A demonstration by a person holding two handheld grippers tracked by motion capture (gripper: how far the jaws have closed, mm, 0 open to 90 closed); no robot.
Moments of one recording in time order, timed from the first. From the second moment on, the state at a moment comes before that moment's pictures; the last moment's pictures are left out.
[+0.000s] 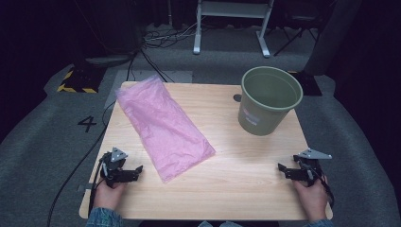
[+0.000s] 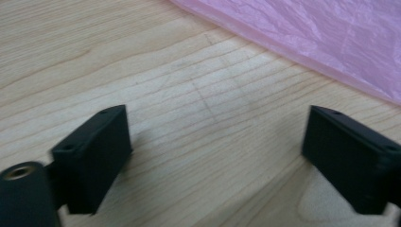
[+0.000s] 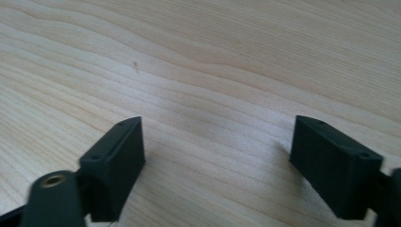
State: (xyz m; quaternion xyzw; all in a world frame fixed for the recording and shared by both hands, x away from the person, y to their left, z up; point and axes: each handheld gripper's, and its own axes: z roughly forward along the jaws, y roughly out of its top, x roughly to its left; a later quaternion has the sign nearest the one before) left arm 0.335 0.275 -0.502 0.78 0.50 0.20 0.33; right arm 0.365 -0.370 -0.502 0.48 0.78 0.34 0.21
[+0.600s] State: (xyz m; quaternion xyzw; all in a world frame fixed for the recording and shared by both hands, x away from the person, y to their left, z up) left arm 0.320 0.281 -0.480 0.77 0.49 0.20 0.37; right arm 0.358 -0.363 -0.468 0.44 0.80 0.35 0.20
